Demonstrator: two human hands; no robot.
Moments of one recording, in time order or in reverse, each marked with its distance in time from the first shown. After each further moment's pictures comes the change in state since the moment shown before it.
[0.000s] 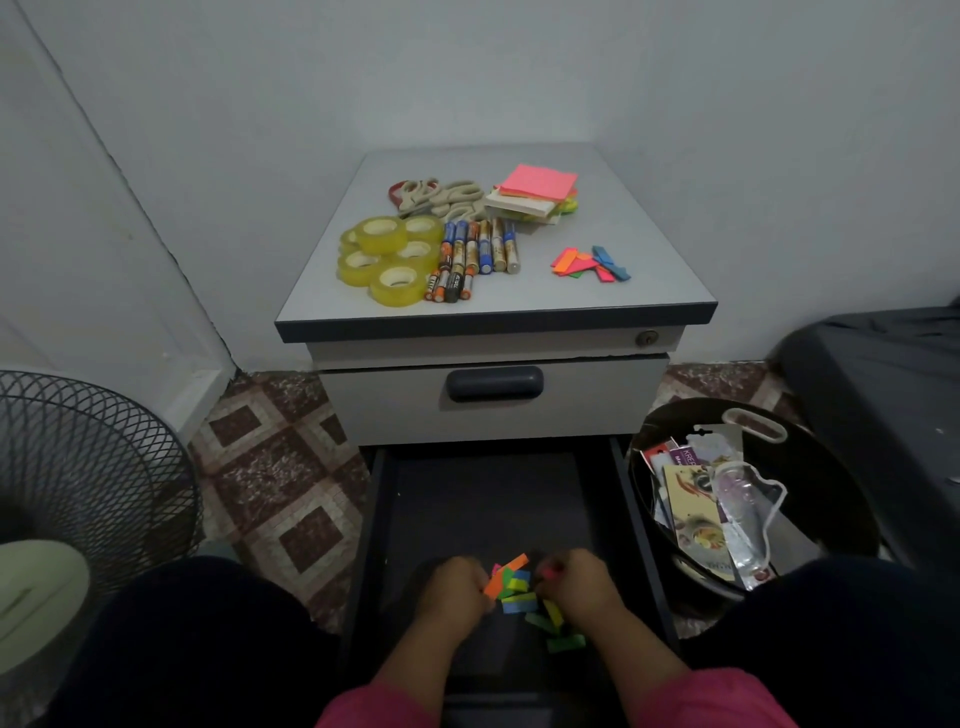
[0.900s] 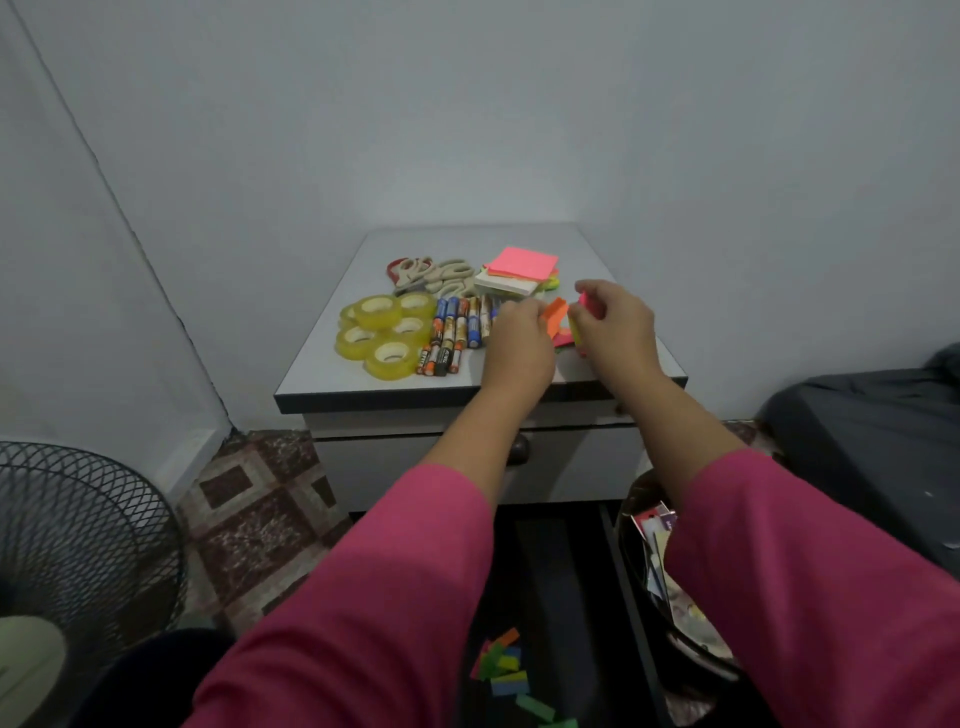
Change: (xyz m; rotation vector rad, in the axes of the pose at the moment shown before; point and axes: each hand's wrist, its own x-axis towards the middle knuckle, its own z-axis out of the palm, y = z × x) left_hand -0.005 0.260 -0.182 -0.283 0.714 0.704; right_hand 0.010 -0.203 -0.224 0.295 0.731 -0.678
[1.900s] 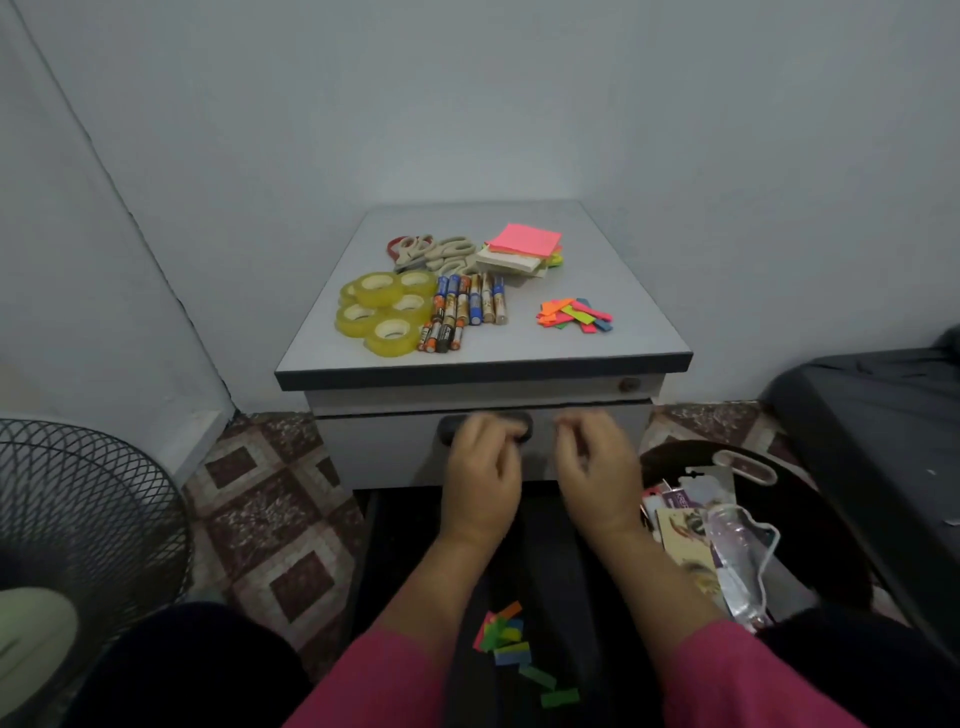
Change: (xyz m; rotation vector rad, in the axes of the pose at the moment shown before) left_hand -0.135 -0.087 -0.001 -0.047 0.190 0.281; right_hand -0.143 0.066 0.029 -0.061 0.083 -0.245
